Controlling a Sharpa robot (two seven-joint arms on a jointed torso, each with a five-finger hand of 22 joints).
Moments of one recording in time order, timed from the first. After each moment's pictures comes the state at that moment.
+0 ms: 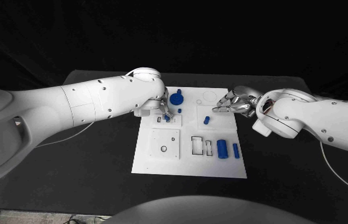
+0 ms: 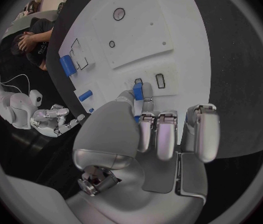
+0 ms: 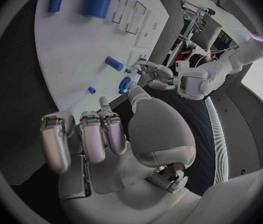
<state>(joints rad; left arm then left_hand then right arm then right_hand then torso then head) 1.36 -0.40 -0.22 1.20 -1.06 0.29 -0.70 1.32 0.04 0.05 0.29 0.49 1.07 0.03 0.30 0.85 1.47 -0.02 1.57 1.31 1.47 -0.05 1.57 1.31 0.02 1.47 0.09 1.48 1.31 1.30 -0.96 -0.22 1.65 -0.92 -0.25 -0.31 1.15 -0.02 0.10 0.13 0.13 0.78 0.18 0.10 0.20 1.47 0.10 1.57 1.31 1.47 0.05 1.57 1.31 0.01 1.47 0.16 1.57 1.31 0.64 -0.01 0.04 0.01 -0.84</state>
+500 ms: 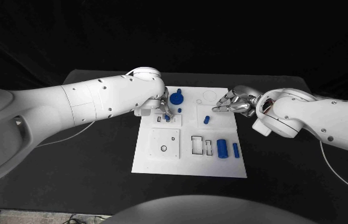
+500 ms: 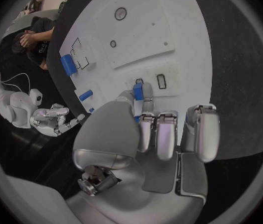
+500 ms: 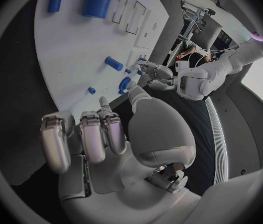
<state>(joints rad) 1.36 -0.39 -0.21 1.19 -1.05 0.29 -0.70 1.32 0.04 0.05 0.29 0.49 1.07 0.03 0.30 0.85 1.47 -0.02 1.57 1.31 1.47 -0.05 1.57 1.31 0.01 1.47 0.09 1.48 1.31 1.30 -0.96 -0.22 1.65 -0.92 -0.25 -0.32 1.15 -0.02 0.10 0.13 0.13 0.78 0.18 0.10 0.20 1.47 0.10 1.57 1.31 1.47 0.05 1.57 1.31 0.01 1.47 0.16 1.57 1.31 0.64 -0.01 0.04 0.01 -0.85</state>
